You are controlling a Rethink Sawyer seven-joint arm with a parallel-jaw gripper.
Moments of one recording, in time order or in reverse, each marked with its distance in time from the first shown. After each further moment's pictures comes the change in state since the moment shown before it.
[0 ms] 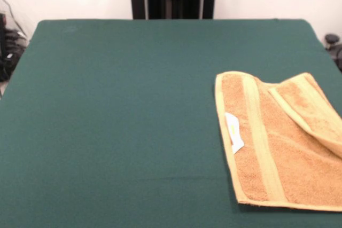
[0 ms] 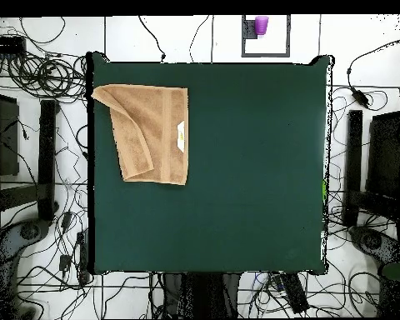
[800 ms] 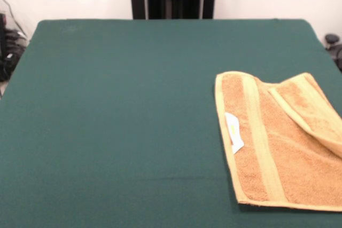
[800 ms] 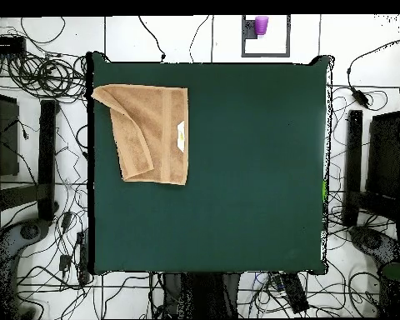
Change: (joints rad) arm -0.340 0.119 -0.738 -0.052 0.844 0.000 -0.076
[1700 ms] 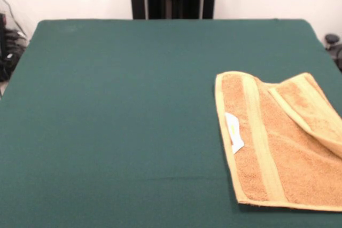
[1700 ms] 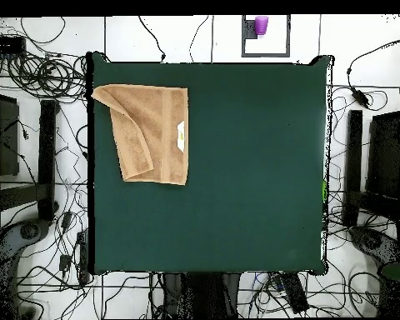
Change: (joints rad) arm -0.068 0.038 -0.186 -0.001 0.106 0.021 -0.147
